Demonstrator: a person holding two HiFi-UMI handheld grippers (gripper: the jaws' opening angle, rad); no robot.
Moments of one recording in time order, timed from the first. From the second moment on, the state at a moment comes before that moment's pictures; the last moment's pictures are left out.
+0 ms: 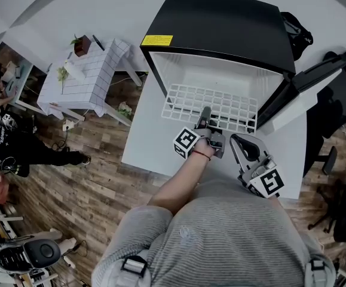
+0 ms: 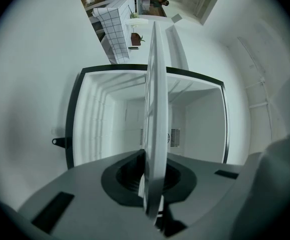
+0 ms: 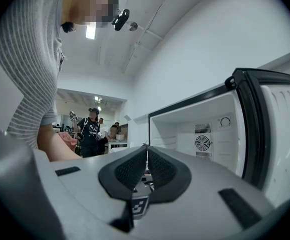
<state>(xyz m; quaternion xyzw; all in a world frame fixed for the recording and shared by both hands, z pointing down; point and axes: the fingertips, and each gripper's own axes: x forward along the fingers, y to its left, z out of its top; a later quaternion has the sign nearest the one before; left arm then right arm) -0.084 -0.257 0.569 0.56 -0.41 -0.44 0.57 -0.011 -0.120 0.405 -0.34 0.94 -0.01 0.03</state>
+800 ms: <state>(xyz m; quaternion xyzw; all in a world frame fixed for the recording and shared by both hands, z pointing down) -0.093 -0.230 0.558 0.54 -0.41 -0.46 0.57 -0.022 -0.114 0.402 -0.33 0.94 -0.01 0.03</state>
